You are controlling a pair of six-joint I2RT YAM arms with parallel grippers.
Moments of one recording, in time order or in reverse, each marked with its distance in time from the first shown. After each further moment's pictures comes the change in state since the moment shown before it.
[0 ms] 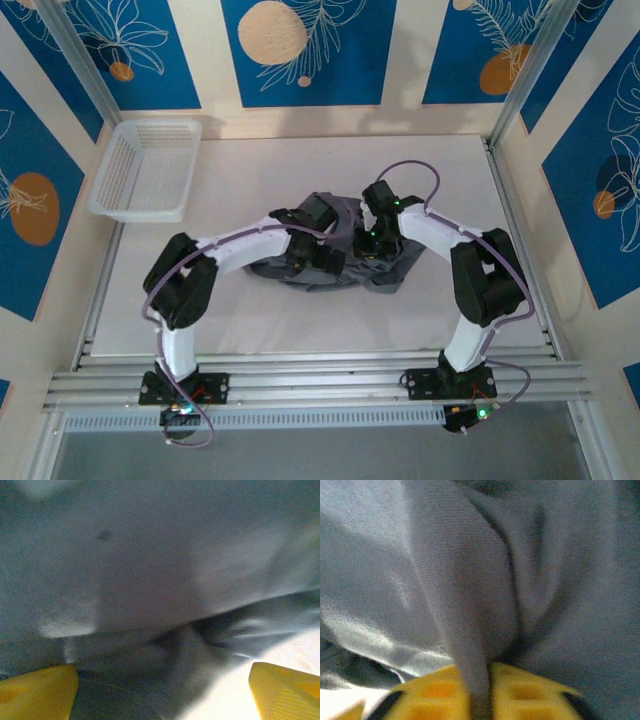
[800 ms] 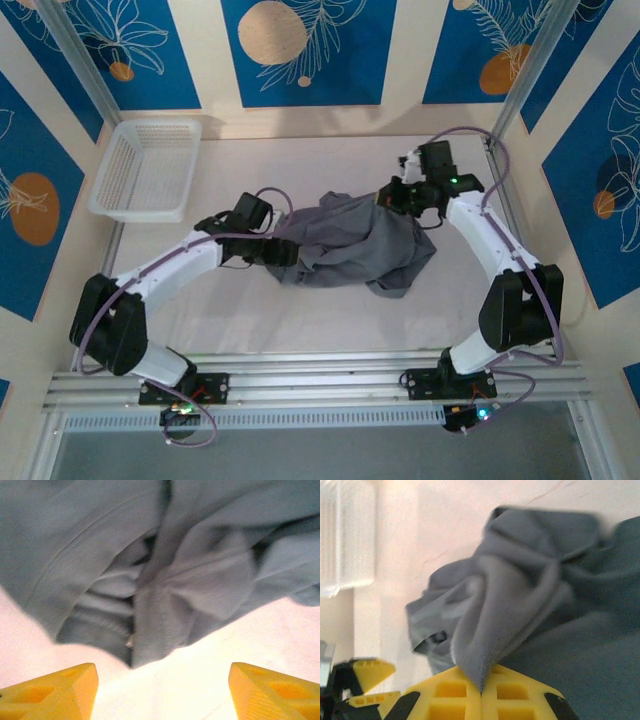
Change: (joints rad) left arm 0.215 -0.465 -0.326 0.133 0.184 0.105; right arm -0.189 -0.198 0.143 0.050 -0.278 0.132
